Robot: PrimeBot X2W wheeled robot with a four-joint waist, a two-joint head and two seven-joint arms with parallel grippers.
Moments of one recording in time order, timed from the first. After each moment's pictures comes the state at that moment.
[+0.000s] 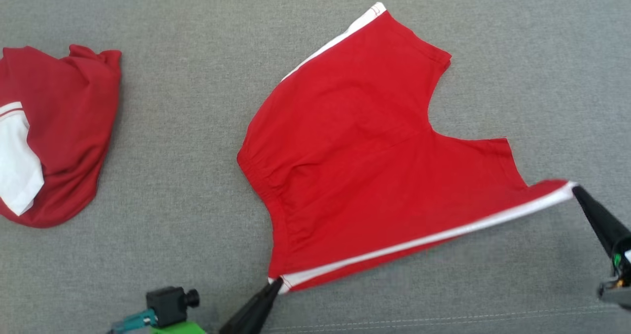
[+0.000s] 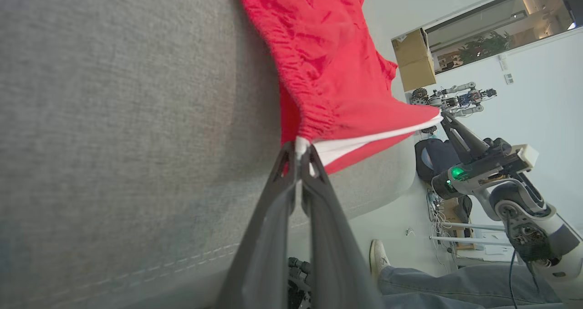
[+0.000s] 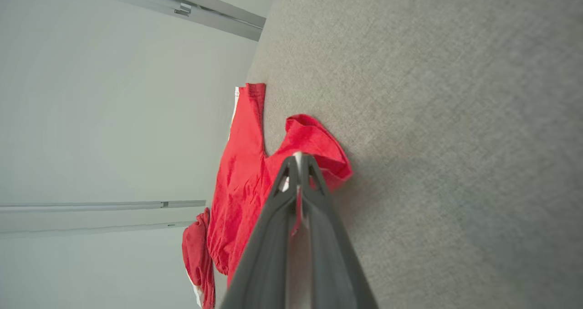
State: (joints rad) left arm 0.05 0.30 -0.69 0.01 -1.17 -0.12 -0.10; right arm 0.19 -0.61 0.20 -0.05 1.73 0.06 0.00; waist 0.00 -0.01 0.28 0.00
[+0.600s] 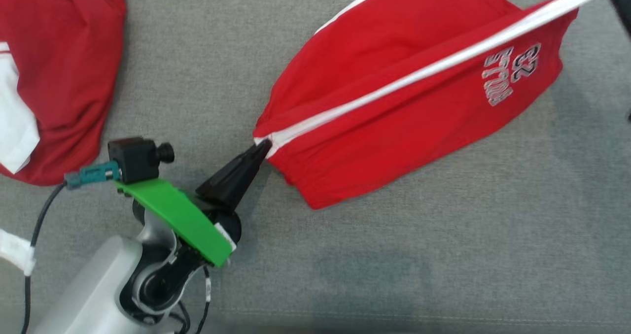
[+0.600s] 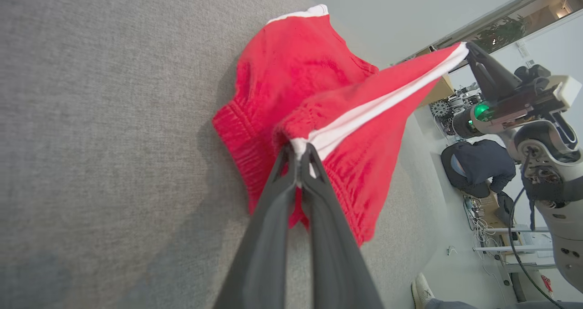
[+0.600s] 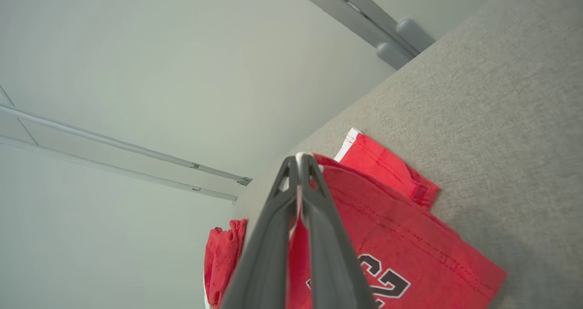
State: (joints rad) left arm -0.34 0.36 -0.59 -0.14 -1.18 -0.05 0.11; right arm -0.41 -0.67 0.24 -0.15 1.63 -0.10 0.13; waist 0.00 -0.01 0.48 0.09
